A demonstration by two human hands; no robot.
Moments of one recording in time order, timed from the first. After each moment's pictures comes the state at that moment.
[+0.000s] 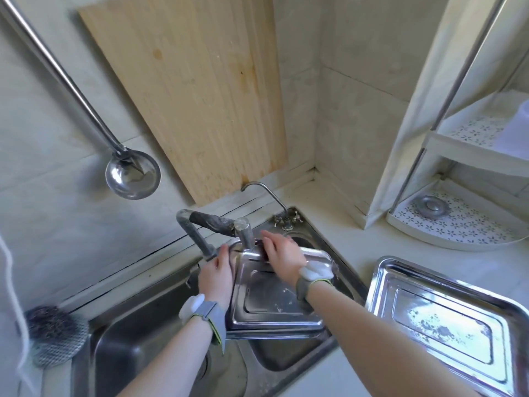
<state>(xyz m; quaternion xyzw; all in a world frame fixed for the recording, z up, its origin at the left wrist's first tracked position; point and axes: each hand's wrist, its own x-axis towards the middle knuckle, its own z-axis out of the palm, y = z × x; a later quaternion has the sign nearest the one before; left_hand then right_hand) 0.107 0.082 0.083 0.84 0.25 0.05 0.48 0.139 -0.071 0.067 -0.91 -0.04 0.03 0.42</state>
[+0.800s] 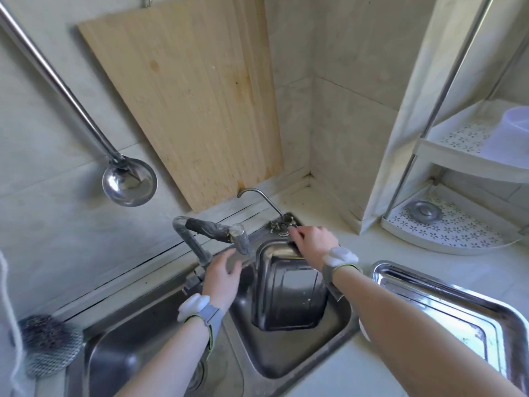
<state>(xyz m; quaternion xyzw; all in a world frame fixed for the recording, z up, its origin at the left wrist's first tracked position) 0.112 0.078 0.081 0.91 0.10 -0.02 0.39 0.163 -0.146 0.081 -0.95 0.03 0.06 0.29</state>
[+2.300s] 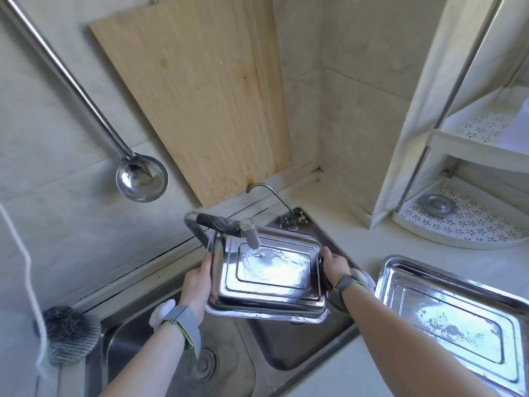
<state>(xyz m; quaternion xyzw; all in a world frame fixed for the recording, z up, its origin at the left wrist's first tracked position) 0.094 0.126 0.102 0.75 0.32 -0.08 0.57 0.139 -0.147 0.013 -0.75 0.34 0.17 0.53</state>
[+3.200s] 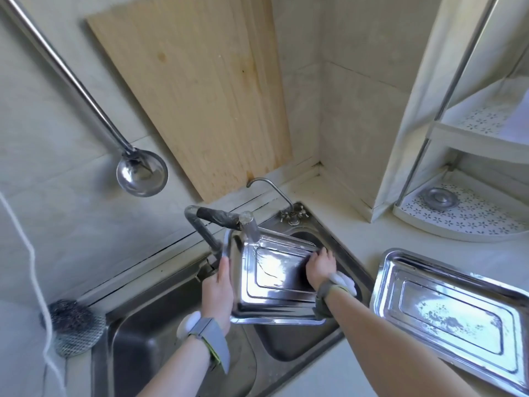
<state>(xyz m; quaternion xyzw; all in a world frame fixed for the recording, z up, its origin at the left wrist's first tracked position) 0.060 0.085 0.093 0.78 0.29 0.00 0.56 0.133 -0.109 -0.022 -0.86 0.29 0.11 0.42</state>
